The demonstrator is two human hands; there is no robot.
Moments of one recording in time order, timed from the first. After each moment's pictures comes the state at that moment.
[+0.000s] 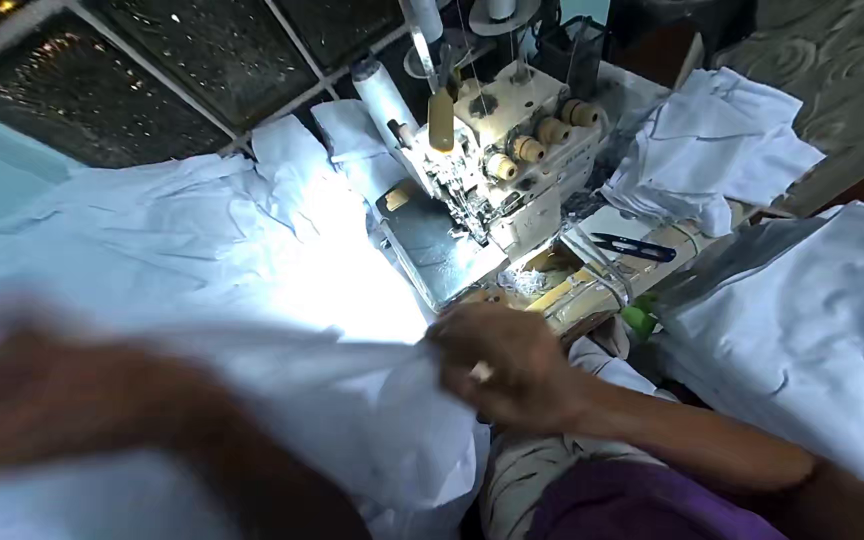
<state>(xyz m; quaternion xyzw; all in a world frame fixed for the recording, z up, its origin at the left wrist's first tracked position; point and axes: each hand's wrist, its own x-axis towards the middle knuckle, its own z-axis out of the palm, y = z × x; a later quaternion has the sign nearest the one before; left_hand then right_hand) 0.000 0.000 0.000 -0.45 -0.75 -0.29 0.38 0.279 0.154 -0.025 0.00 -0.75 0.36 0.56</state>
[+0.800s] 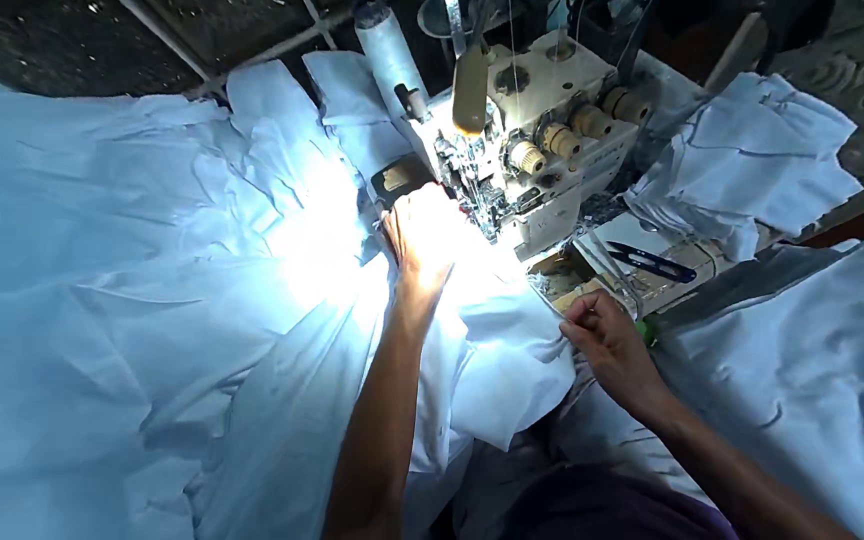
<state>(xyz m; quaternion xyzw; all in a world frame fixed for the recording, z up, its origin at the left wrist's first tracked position) 0.113 0.214 -0.030 -0.49 -0.84 -0.24 0.02 0.350 0.204 -0.114 -0.35 -0.71 0.53 0.31</state>
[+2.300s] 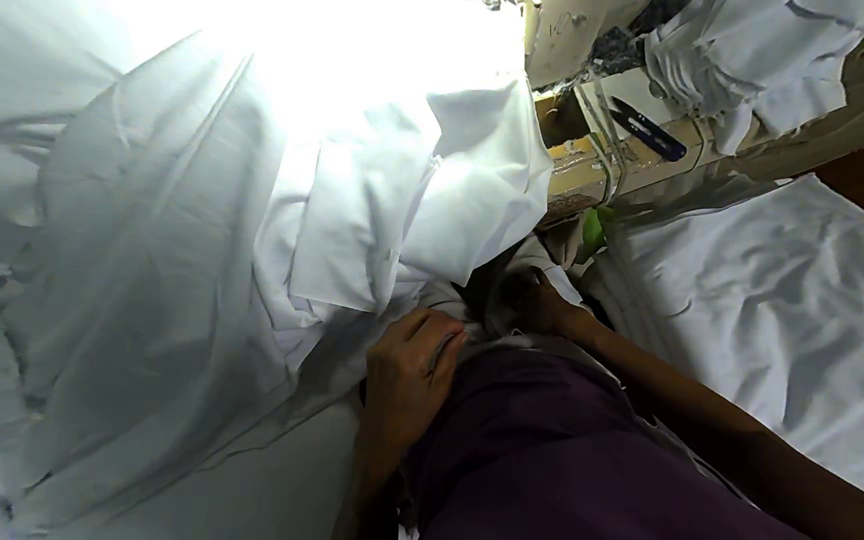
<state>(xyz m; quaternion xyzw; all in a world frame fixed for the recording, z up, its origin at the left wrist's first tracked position) 0.254 -0.037 -0.129 -0.52 -0.75 -0.40 -0.11 0.394 0.170 -0.238 -0.17 -0.90 0.25 -0.30</state>
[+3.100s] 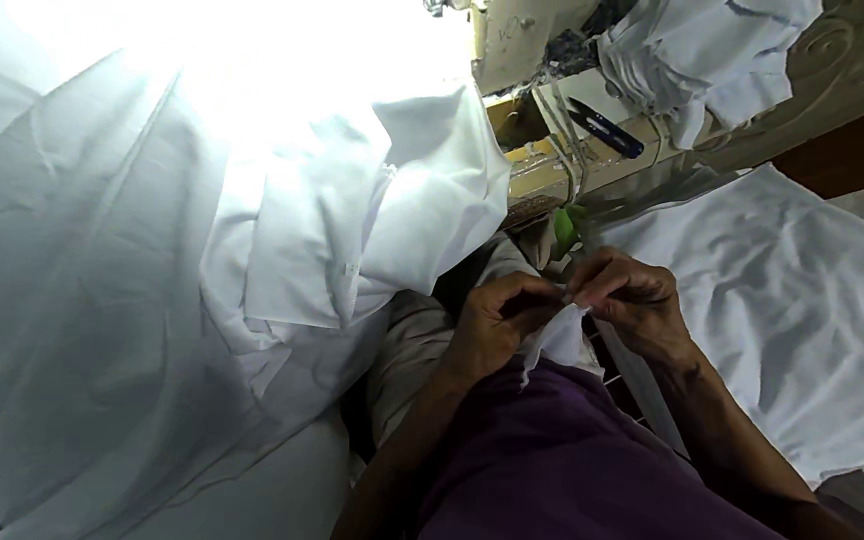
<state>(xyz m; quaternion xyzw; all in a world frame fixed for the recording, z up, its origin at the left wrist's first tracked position) 0.303 0.060 -0.147 -0.44 -0.43 -0.67 -0.42 0.467 0.179 -0.122 -0.10 -0.70 0.63 0.31</state>
